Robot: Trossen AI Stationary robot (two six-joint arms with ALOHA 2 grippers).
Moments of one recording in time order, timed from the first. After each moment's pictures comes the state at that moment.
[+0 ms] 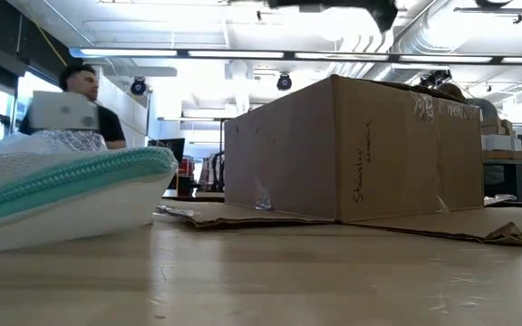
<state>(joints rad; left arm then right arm) -0.42 1.20 0.88 0.18 -0.74 0.26 0.32 1.24 0.90 -0.04 0.38 0.23</state>
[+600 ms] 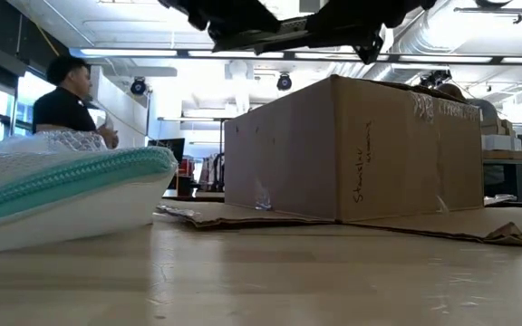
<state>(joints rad) -0.21 1.51 1.03 0.00 -0.22 0.12 0.26 1.36 0.90 -0.04 0.24 0.29</state>
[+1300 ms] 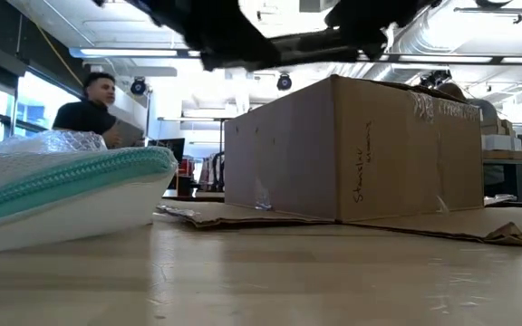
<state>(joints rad) -0.22 1.53 0.97 0.07 -0.28 -0.08 0.27 1.32 0.90 -0.13 0.19 0.24</state>
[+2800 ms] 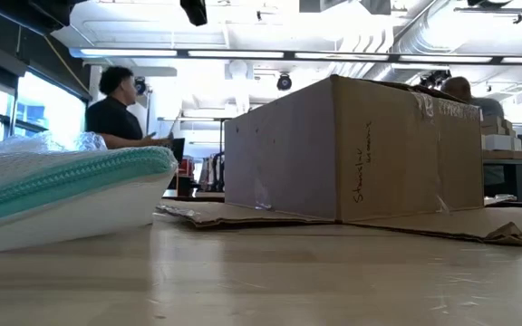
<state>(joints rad) -0.35 1.50 0.63 1.10 -0.22 -0.07 0.41 1.74 0.95 1.17 0.42 -0.28</state>
